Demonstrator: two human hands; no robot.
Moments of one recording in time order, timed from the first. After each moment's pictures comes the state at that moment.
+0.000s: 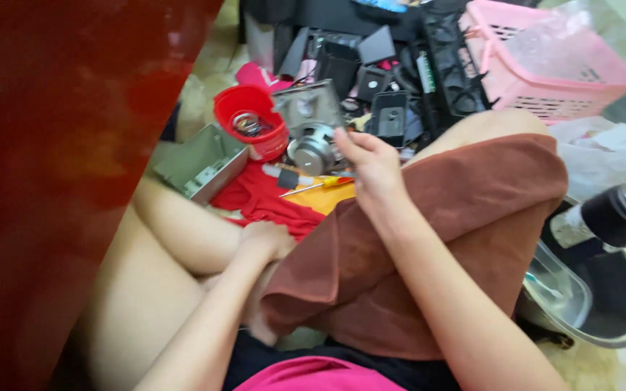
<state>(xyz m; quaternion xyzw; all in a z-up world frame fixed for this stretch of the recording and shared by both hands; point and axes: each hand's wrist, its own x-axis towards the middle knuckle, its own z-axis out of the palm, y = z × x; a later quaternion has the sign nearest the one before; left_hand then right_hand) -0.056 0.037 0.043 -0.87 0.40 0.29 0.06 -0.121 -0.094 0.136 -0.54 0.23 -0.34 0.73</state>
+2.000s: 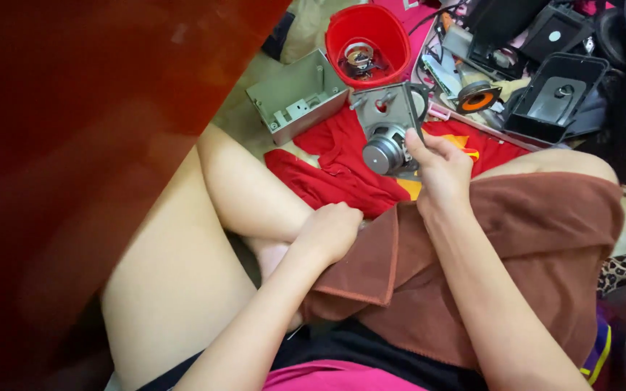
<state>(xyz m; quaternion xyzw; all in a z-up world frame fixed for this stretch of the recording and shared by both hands) -0.100 0.055 0.072 -0.90 0.35 0.22 -0.15 -0.086 -0.105 0.073 -0.61 0.35 -0.18 0.68</state>
